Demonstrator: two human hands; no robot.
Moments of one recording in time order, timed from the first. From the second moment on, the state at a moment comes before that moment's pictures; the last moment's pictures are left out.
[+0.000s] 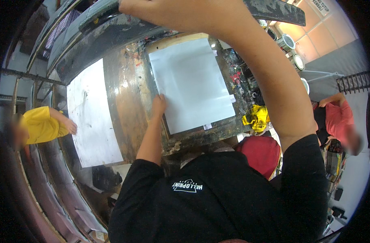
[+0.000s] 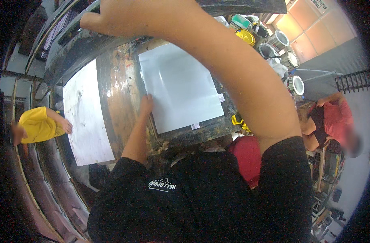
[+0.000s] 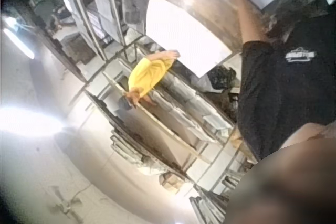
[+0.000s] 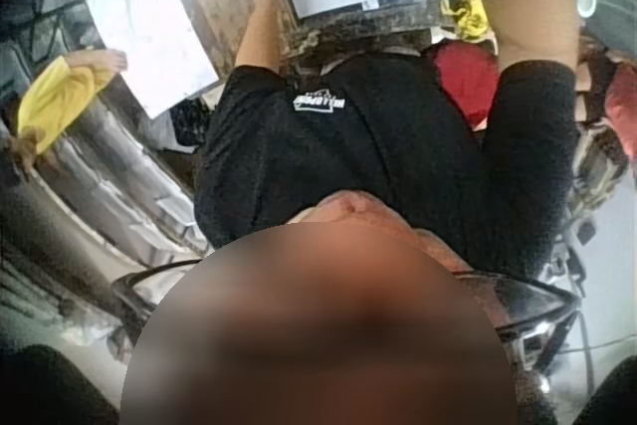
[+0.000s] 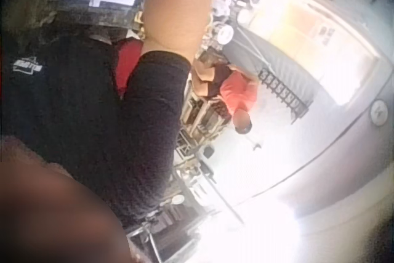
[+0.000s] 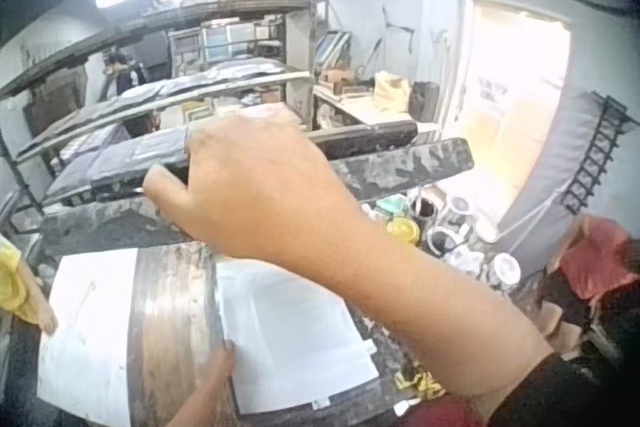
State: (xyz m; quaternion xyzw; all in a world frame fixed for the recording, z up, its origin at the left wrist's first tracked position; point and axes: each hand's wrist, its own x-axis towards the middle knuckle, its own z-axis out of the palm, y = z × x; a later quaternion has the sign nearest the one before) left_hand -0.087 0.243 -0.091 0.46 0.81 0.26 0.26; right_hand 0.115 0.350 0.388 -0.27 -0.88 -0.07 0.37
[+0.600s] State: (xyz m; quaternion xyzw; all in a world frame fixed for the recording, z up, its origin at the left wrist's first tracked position) left_hand -0.117 0.247 -0.082 0.49 0.77 0.17 0.37; right_hand 0.115 0.321 0.436 -0.41 -0.89 0.04 0.21
